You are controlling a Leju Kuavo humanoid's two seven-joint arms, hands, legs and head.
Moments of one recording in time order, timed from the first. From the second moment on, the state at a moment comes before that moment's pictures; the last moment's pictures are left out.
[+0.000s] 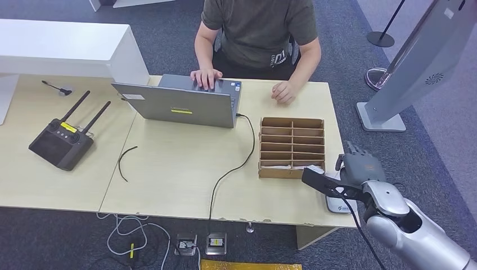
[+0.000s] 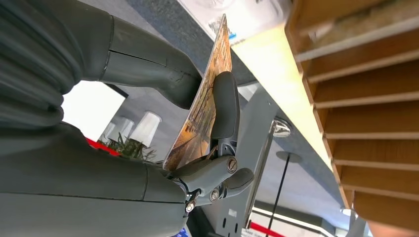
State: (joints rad) left arm -0.07 -0.09 -0.48 -0.21 0.72 0.70 -0.21; right arm -0.53 -0.66 0.93 -1.60 0.63 0.02 0.69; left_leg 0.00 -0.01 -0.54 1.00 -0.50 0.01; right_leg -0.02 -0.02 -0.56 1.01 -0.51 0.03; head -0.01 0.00
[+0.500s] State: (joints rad) left arm -0.07 -0.08 -0.50 -0.22 0.73 0.70 -0.19; right arm -0.48 -0.68 0.97 -1.58 0.55 -0.11 0.70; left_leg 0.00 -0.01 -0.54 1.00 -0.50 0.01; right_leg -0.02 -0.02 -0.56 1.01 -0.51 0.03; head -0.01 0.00
